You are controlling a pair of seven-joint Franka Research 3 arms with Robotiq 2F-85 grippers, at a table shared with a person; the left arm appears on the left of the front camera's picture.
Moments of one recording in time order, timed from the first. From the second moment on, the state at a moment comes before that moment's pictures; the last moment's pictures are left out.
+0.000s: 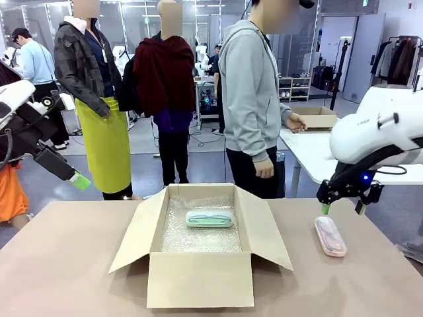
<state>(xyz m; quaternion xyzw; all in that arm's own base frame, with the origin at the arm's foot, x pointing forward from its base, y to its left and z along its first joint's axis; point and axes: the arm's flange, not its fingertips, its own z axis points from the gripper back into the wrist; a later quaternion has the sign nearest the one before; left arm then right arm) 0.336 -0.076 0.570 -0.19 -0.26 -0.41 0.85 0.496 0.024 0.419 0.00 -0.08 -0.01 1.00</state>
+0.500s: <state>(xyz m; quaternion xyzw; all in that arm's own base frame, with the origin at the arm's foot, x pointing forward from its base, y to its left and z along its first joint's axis) 0.336 -0.076 0.570 -0.19 -0.26 -0.41 0.85 0.520 0.023 0.355 0.00 -0.08 -0.05 0.99</state>
